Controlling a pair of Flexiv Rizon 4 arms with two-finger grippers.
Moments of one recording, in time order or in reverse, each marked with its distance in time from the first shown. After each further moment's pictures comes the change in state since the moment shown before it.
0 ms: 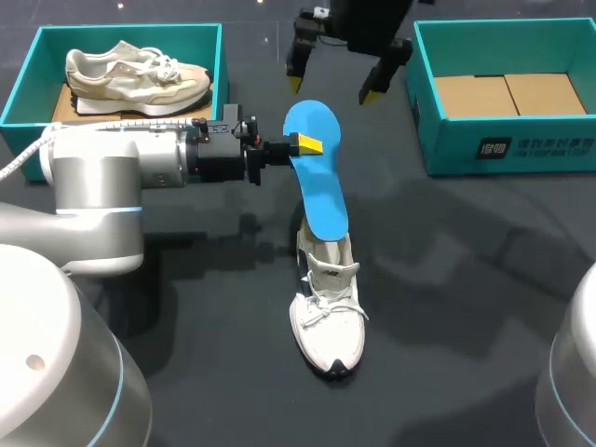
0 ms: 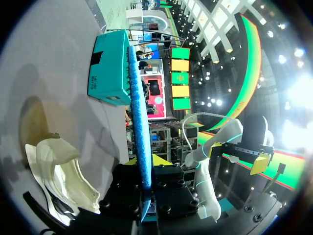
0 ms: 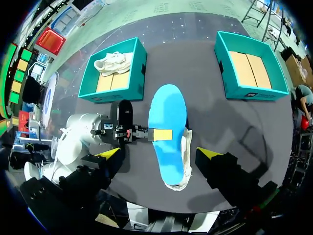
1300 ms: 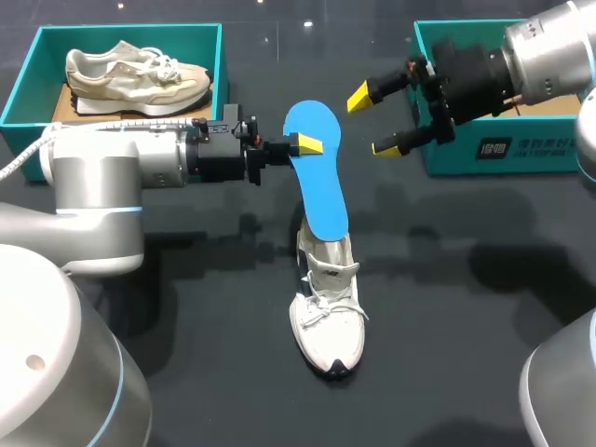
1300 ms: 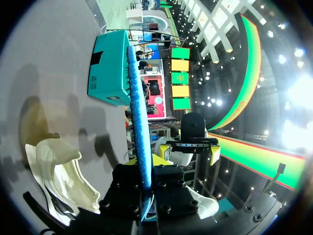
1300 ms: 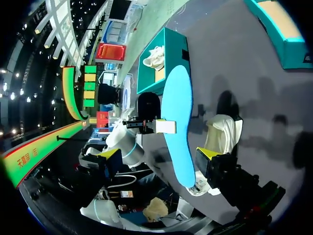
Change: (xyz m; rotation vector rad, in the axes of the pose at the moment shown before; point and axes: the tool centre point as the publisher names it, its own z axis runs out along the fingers) left arm 0.000 0.000 0.000 0.000 0.000 0.000; right arm -0.058 -0.013 0.035 0.096 0.805 0.096
